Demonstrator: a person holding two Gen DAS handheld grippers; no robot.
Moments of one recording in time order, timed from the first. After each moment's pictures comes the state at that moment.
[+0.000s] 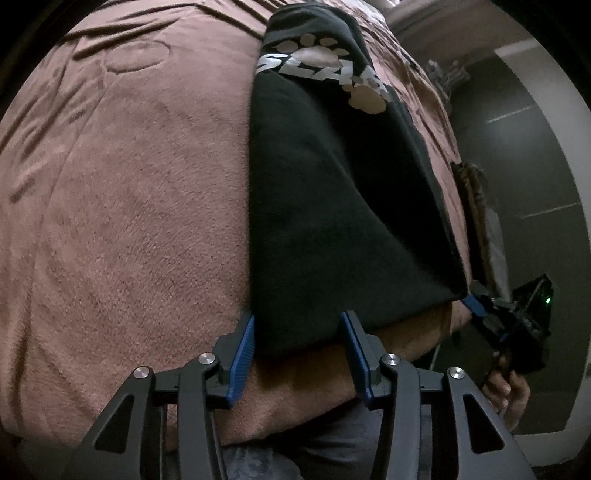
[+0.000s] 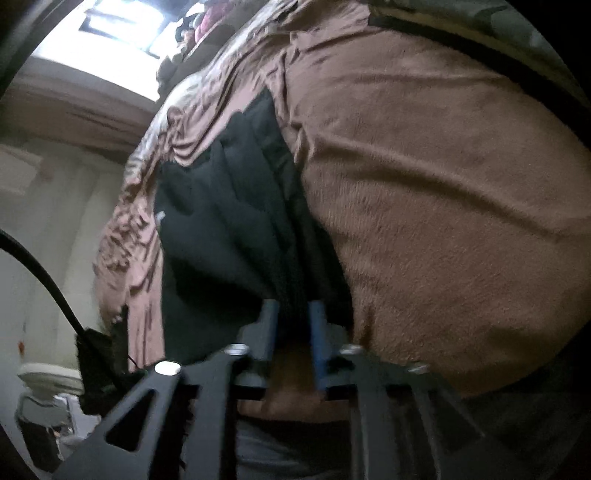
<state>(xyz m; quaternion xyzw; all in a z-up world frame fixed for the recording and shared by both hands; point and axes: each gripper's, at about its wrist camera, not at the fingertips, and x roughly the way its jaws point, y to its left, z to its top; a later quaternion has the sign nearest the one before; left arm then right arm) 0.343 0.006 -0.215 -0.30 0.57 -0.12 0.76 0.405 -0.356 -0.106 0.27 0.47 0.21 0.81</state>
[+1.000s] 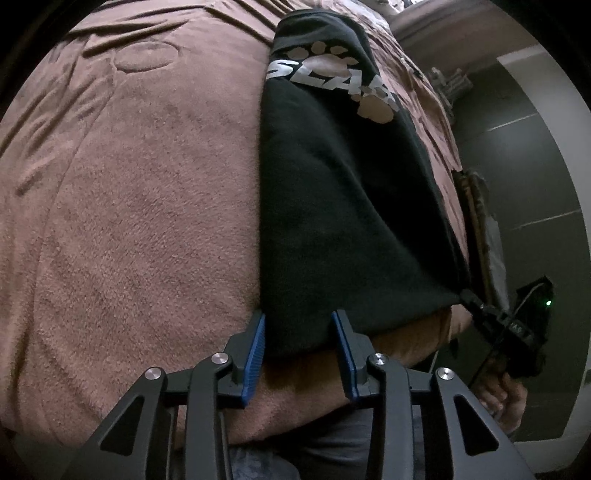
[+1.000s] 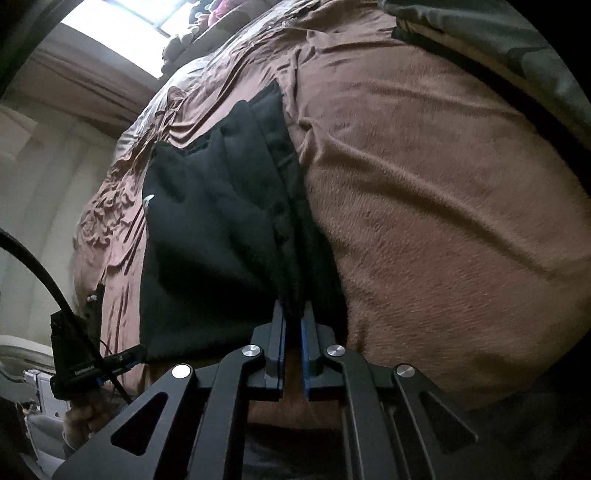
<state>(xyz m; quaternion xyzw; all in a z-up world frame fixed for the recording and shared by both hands) 0.341 0.005 -0.214 -0.29 0.57 -0.11 0.76 0.408 -0.333 -0.099 0.19 0.48 0.20 0.83</state>
